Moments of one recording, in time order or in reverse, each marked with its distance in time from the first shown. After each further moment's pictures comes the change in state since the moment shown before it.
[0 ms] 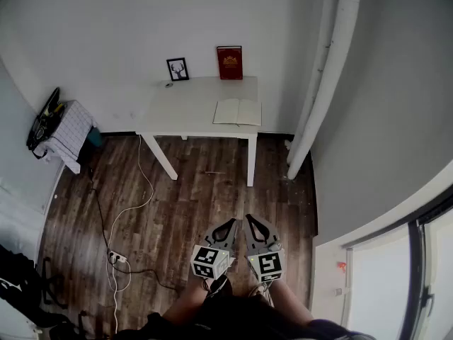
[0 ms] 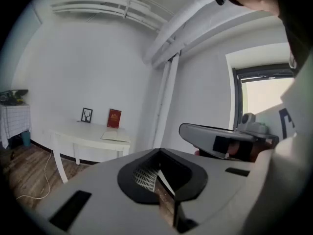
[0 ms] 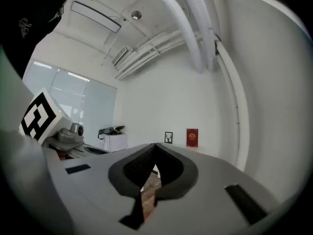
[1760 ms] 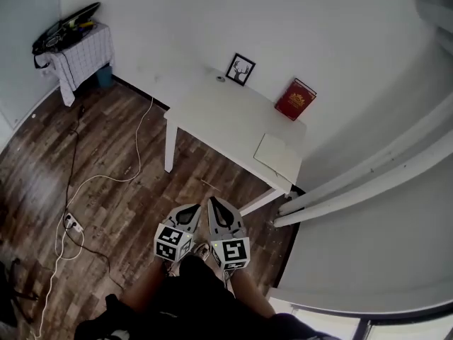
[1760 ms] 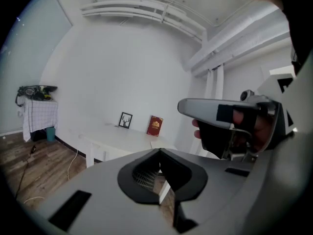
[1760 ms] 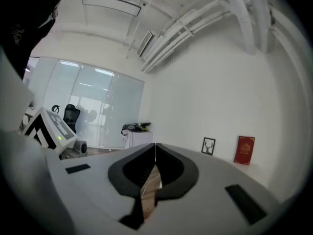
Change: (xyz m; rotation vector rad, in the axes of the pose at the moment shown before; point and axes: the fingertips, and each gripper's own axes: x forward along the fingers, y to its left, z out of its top) left arm -0.001 0.372 0.066 -0.107 -0.054 0.231; right arm 0.362 0.158 0.037 -0.091 0.016 0.326
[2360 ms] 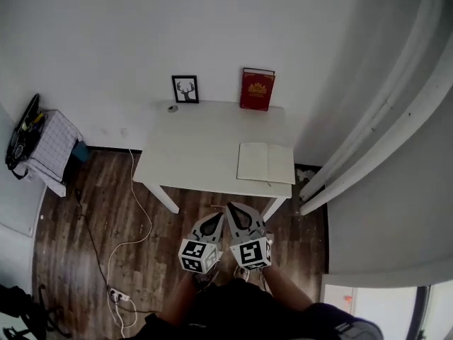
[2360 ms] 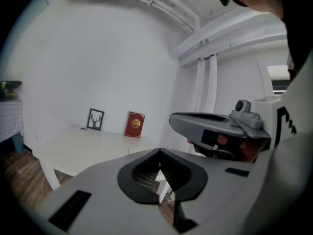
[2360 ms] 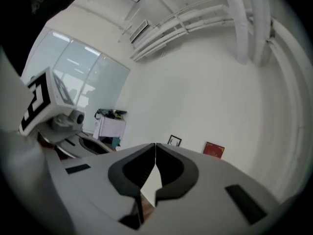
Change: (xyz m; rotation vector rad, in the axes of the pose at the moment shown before) left arm 0.211 -0.042 0.059 0.078 0.074 -0.216; right arm 0.047 -0.217 -0.045 -0.188 0.111 -0.249
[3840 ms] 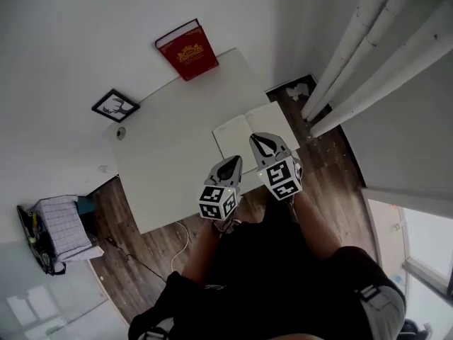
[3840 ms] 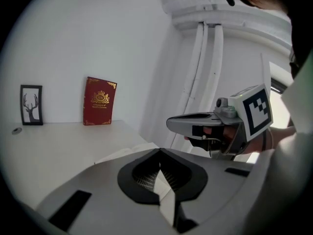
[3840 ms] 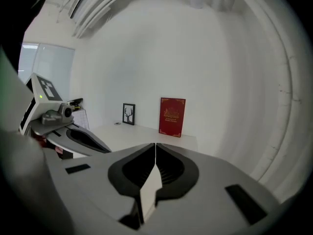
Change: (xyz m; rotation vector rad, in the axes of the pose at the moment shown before) left arm 0.314 0.038 -0.012 0.107 0.375 -0.382; right arm 0.137 -0.254 -0.206 0.405 0.372 -0.261
